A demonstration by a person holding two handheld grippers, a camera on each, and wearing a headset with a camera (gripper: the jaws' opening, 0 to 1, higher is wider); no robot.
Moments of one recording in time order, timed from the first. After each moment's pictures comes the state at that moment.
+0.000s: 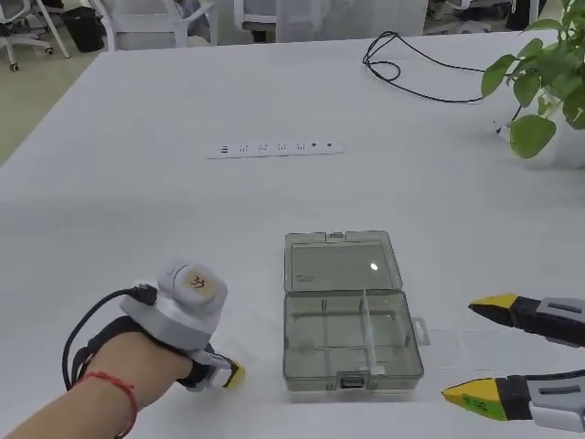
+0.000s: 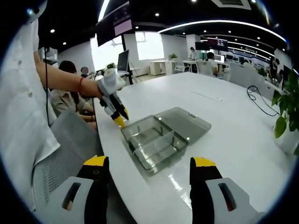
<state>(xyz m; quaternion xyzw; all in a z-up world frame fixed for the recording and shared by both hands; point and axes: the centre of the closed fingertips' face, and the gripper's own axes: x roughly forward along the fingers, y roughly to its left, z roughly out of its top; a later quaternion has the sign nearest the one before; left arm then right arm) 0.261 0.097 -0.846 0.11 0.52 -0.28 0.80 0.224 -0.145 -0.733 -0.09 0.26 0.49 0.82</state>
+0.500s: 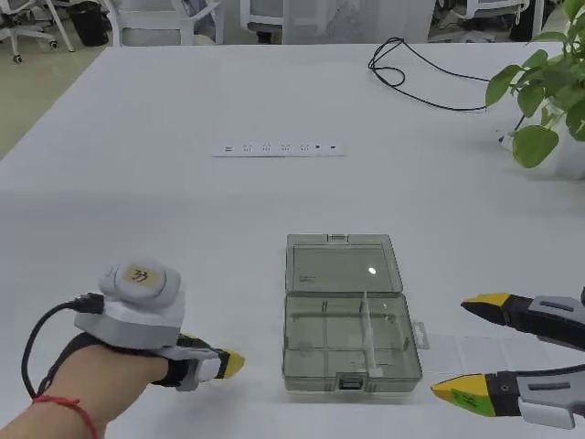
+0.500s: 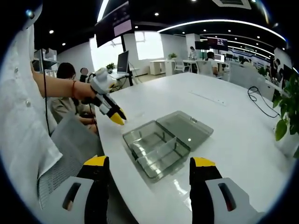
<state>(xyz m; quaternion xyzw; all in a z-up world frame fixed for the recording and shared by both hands) 0.255 0.094 -0.805 -0.03 0.46 -0.26 0.84 0.228 -0.130 -0.717 -0.08 0.27 0.49 0.82</state>
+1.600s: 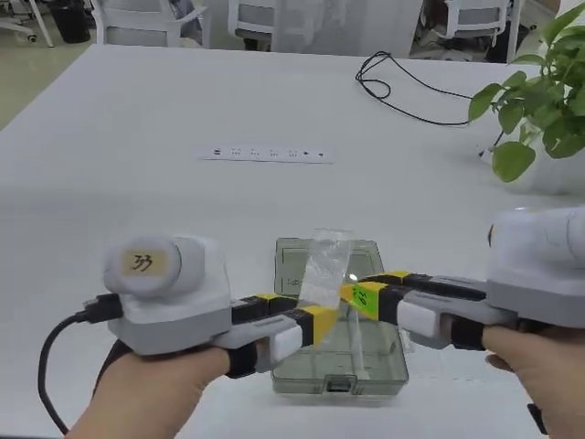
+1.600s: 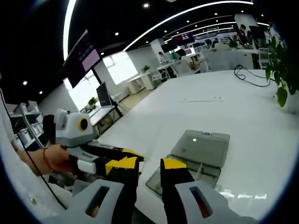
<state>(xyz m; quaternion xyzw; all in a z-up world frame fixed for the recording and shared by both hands) 0.251 -0.023 -0.694 -0.15 0.30 -0.37 0.87 0.258 -0.049 -0.671 0.12 0.29 0.40 0.86</state>
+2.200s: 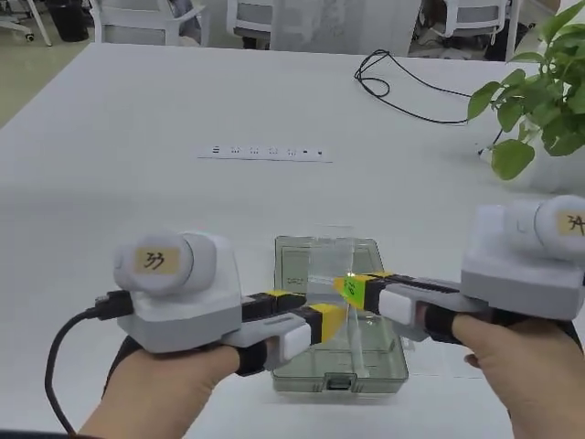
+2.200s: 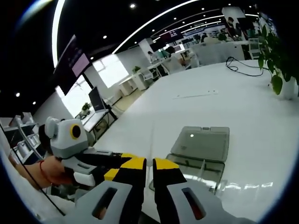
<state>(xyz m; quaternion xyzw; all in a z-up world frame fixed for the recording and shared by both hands) 0.250 -0.027 -0.692 -0.15 0.29 -0.38 0.86 0.263 -0.043 -0.674 0.14 0.32 0.36 0.87</state>
